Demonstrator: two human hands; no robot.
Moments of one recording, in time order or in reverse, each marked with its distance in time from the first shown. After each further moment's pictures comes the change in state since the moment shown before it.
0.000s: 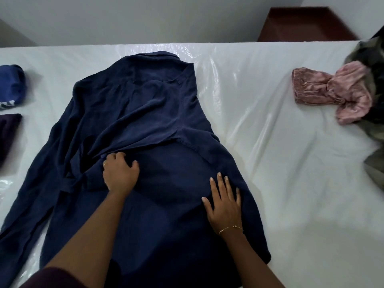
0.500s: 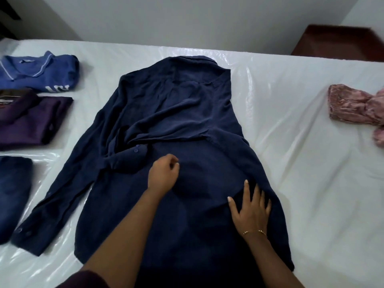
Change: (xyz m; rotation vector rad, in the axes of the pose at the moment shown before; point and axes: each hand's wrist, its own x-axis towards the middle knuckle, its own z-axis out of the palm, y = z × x) left_hand -0.054 0.018 -0.011 -0.258 -0.132 0.135; right_hand 0.004 0.019 0.006 0.005 -0.003 0.133
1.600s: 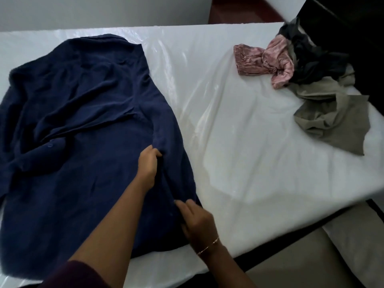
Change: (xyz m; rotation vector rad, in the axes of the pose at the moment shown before) left_hand -0.076 0.116 0.080 -0.727 -0.303 -0.290; right_hand -0.136 0.018 -0.019 0.394 0.258 -0.269
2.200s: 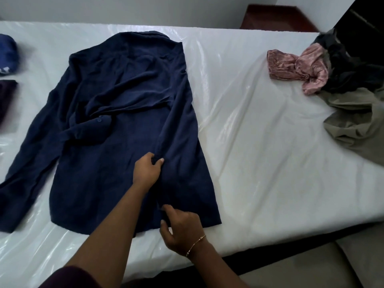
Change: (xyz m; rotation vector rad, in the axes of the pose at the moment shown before) left_hand -0.004 -0.066 -0.110 0.671 0.153 0.152; right_hand -0.029 -0.092 0.049 0.040 -0.292 -0.149
